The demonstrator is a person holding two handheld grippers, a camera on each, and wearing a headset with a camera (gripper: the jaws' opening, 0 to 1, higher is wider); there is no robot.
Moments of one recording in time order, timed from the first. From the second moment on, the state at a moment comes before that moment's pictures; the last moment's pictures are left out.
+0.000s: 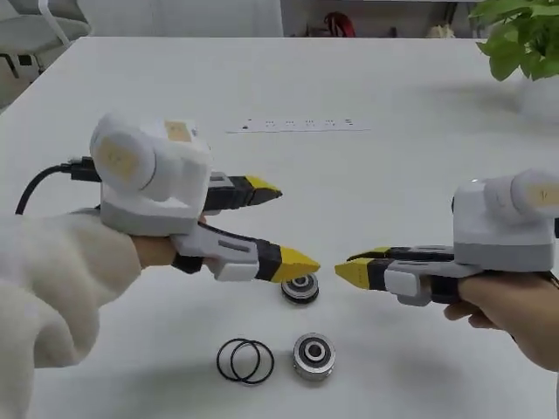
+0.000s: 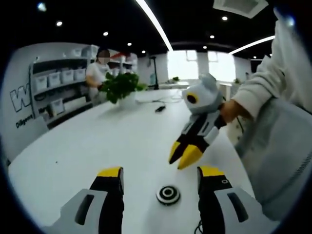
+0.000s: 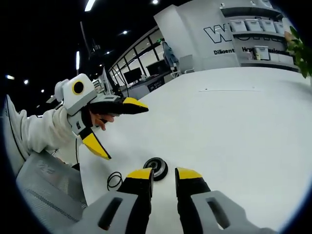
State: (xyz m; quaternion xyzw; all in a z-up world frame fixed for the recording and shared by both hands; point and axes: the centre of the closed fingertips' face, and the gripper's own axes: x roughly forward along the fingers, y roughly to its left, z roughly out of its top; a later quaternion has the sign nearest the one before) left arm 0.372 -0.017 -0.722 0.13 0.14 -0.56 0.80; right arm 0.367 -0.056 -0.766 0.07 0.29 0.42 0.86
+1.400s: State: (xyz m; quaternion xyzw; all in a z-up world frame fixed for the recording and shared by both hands) left arm 0.367 -0.023 -0.793 0.16 0.21 -0.54 0.80; right arm 0.357 -0.050 -0.786 0.05 0.32 0.44 0.84
